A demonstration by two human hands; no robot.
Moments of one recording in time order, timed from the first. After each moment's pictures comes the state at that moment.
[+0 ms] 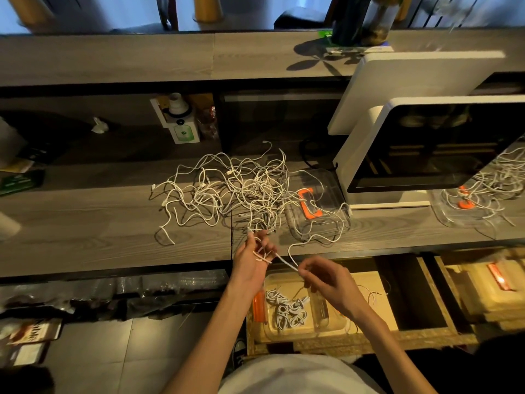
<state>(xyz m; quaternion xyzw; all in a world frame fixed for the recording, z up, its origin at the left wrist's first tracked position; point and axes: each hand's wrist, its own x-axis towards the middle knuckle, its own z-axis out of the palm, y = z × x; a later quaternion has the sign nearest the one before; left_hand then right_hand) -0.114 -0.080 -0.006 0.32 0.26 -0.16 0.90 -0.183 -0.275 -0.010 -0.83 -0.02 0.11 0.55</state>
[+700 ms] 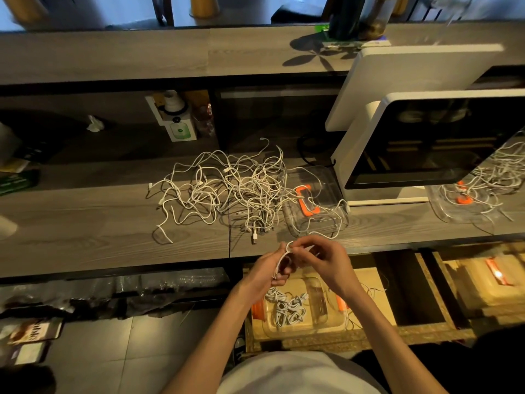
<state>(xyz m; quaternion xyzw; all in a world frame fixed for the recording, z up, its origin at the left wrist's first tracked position) -0.131 -0.092 -0.012 0.54 0.11 -0.39 0.73 -0.153 -0.262 0.008 -0.79 0.03 0.04 0.61</state>
